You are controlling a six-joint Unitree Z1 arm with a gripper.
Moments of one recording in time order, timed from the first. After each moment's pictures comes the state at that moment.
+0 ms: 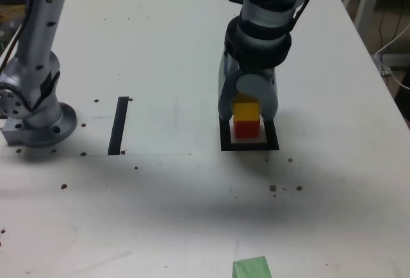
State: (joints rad) arm -0.16 2.08 -1.63 1.31 0.13 -0.13
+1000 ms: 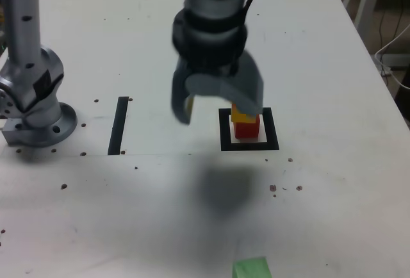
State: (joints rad) arm -0.39 1.89 -1.50 1.36 0.11 -0.30
